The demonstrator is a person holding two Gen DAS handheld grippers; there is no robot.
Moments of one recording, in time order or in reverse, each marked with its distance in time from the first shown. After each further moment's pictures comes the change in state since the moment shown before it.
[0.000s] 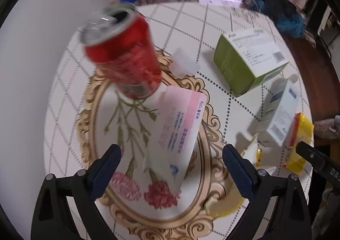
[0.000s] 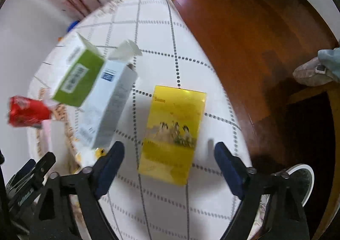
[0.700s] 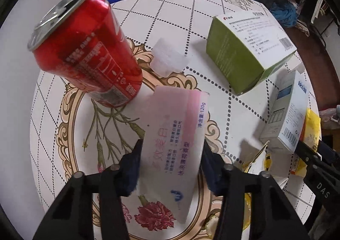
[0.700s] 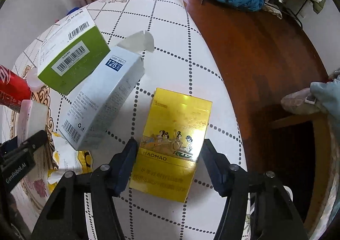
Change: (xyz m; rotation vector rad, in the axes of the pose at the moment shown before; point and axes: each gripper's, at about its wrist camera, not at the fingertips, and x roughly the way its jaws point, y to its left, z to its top) left arm 0.040 -0.008 0.016 0.063 0.012 -0.037; right arm 0.020 0.048 -0.022 -0.174 -0.096 -0.161
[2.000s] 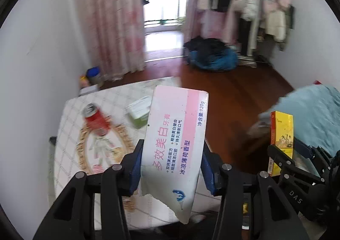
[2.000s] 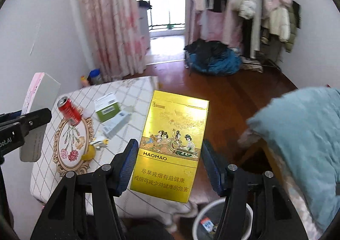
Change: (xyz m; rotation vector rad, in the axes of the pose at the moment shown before) left arm -0.293 -0.116 -0.121 0.164 -0.450 -0.191; right arm -0.290 -0.158 -0.135 -0.009 -0.494 0.036
